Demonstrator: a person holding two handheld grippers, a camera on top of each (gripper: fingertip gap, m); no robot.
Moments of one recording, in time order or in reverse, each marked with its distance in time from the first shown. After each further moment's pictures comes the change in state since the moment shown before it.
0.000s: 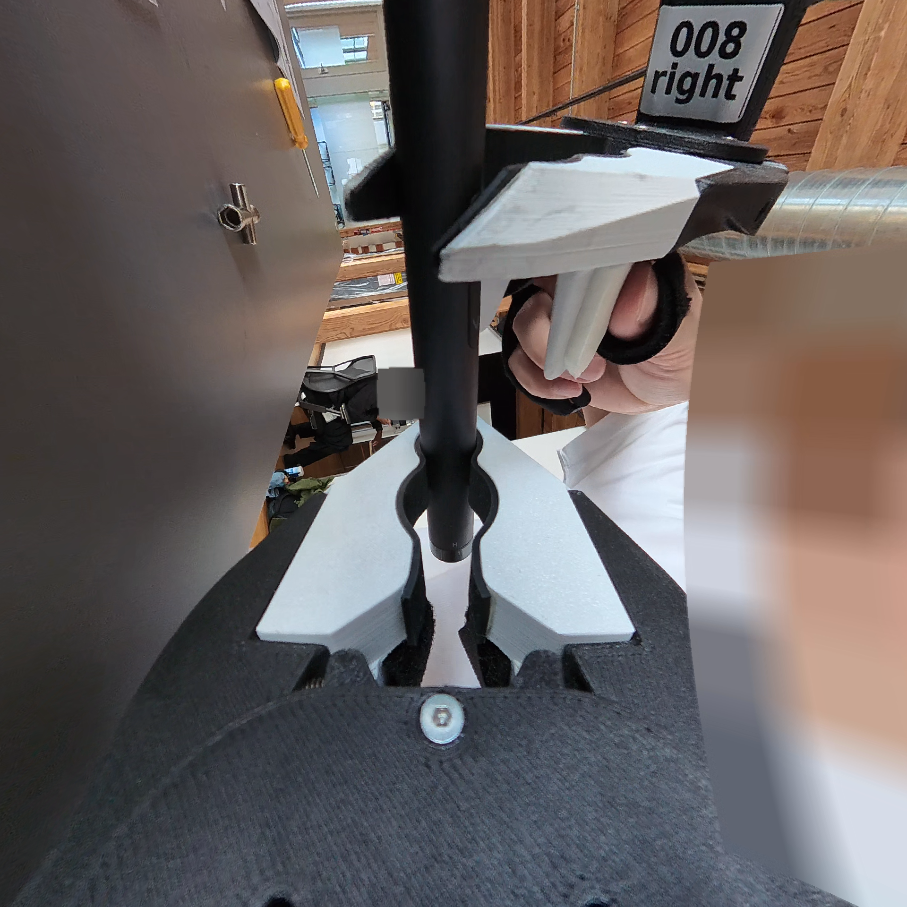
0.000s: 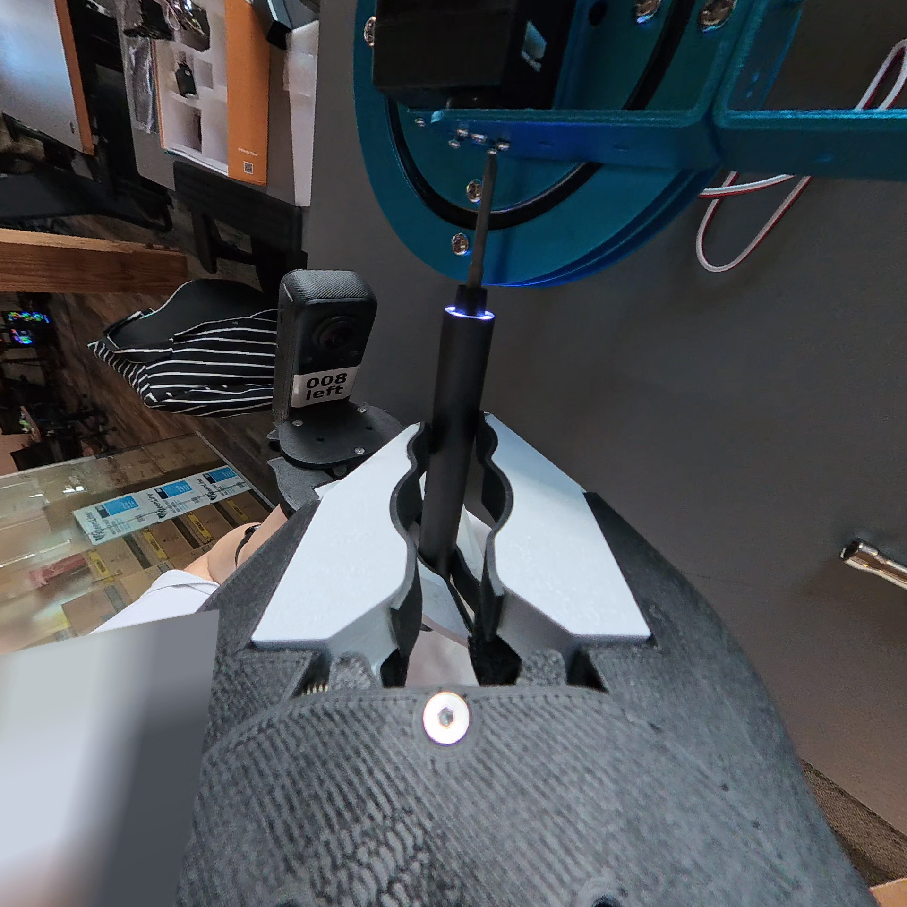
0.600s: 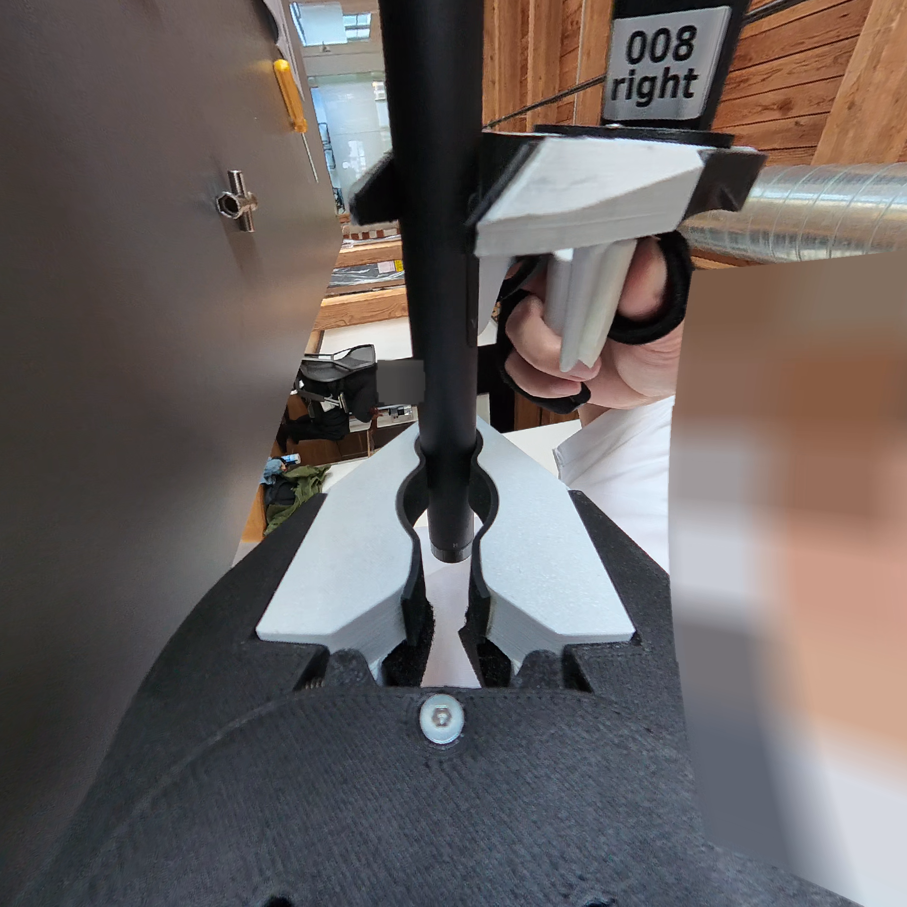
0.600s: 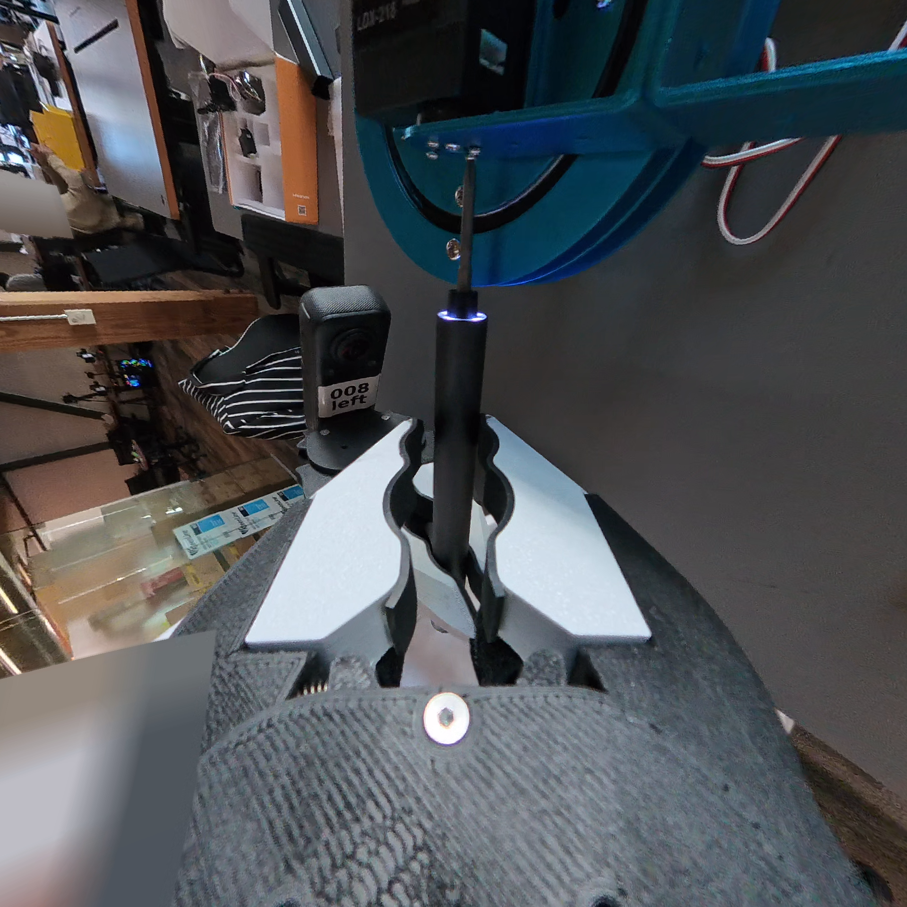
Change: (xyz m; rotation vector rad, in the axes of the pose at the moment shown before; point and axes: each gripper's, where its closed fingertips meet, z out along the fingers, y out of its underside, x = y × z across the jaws) left arm 0.004 0.002 -0.008 -0.025 -0.007 -0.021; right arm -0.008 -0.004 0.001 0.027 -0.097 0.124
